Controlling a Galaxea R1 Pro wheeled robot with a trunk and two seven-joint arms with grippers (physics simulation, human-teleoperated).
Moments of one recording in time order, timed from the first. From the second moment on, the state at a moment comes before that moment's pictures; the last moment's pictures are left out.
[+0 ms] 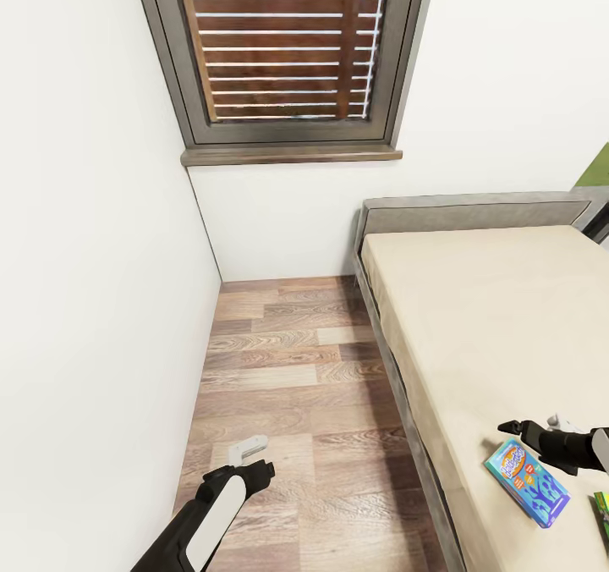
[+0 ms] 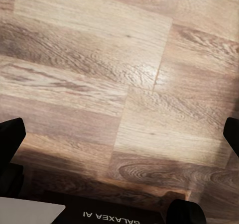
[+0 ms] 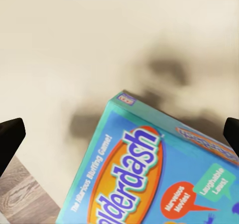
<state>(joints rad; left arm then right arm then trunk) -0.38 -0.08 -0.36 -0.96 0.77 0.48 0.56 -0.74 -0.49 -0.51 -0.41 -0.06 0.78 0.44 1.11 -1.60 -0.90</state>
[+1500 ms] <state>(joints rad) -0.38 -0.08 -0.36 -0.96 0.77 0.48 0.56 -0.74 -0.49 -0.52 -0.41 -0.06 0.67 0.43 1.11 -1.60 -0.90</state>
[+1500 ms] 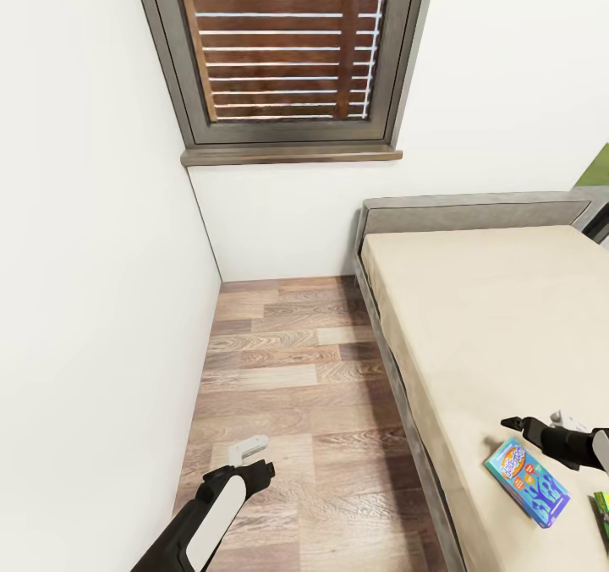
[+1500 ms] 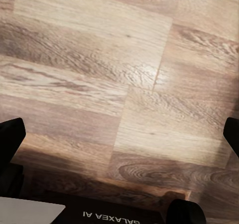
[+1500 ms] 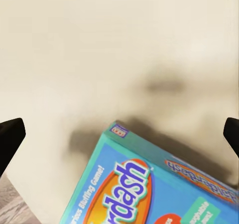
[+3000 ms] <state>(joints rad) -0.38 -0.08 -0.36 -0.96 0.77 0.48 0.56 -0.73 -0.48 -0.51 -0.32 -0.05 0.56 0.43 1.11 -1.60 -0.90</state>
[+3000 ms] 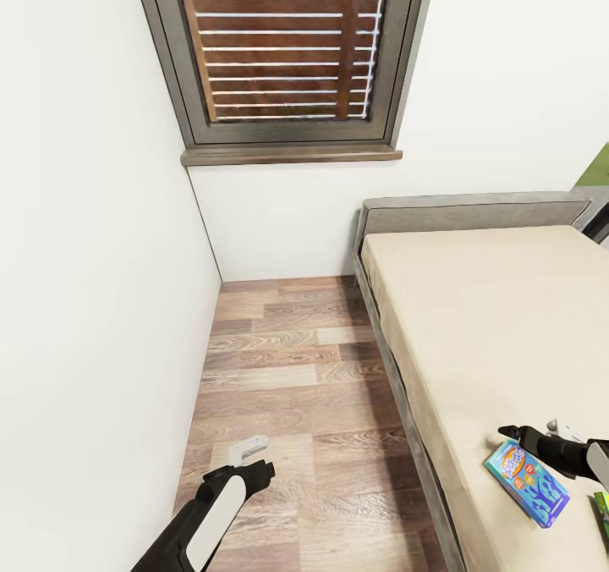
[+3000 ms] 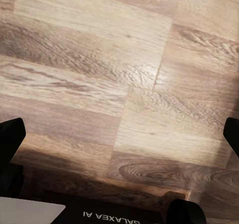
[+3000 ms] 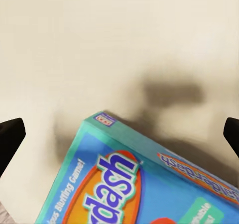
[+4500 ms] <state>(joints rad) -0.38 -0.08 -0.36 -0.96 0.77 0.48 0.56 -0.73 -0.48 -0.52 -0.28 -0.07 0.51 0.43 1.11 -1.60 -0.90</state>
